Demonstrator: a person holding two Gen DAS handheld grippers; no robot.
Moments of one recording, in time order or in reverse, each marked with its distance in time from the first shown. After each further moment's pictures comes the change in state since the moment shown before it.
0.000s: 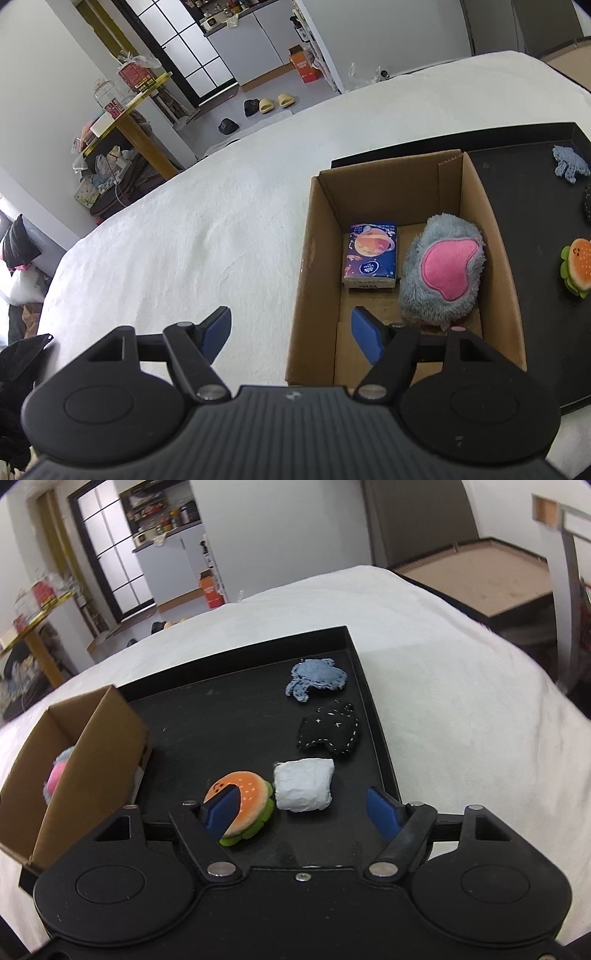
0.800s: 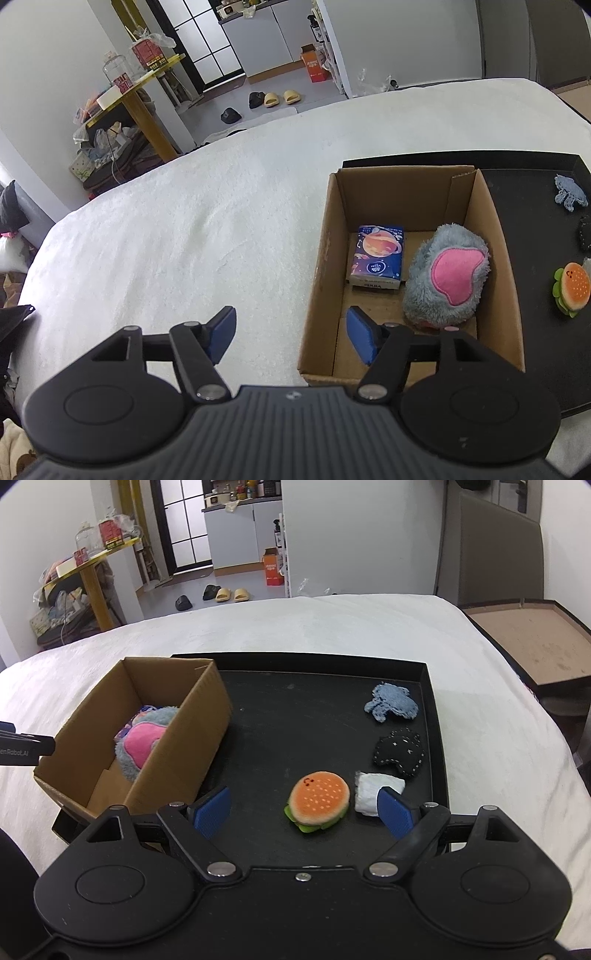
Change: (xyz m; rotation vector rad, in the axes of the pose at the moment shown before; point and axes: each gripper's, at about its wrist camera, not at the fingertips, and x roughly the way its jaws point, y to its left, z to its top) left arm -0.002 0.027 -0.007 -0.113 0.005 -0.059; right arm -0.042 0.073 0.012 -0.261 0.044 0.050
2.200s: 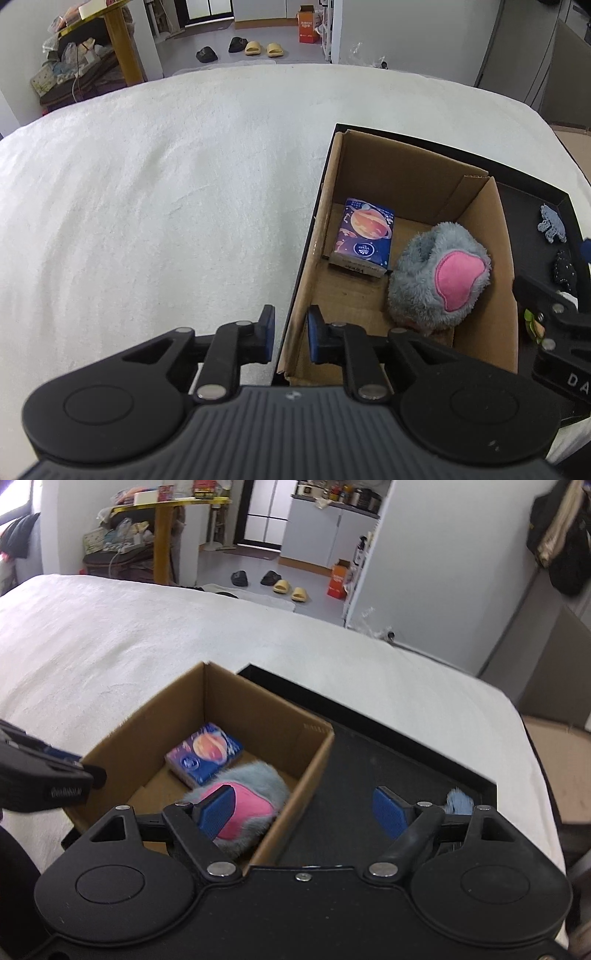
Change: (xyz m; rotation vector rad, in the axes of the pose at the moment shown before) left arm 0.045 0.037 -0.003 -0.194 0.151 -0.236; right arm 0.023 0.120 0.049 -0.362 -0.006 -0.029
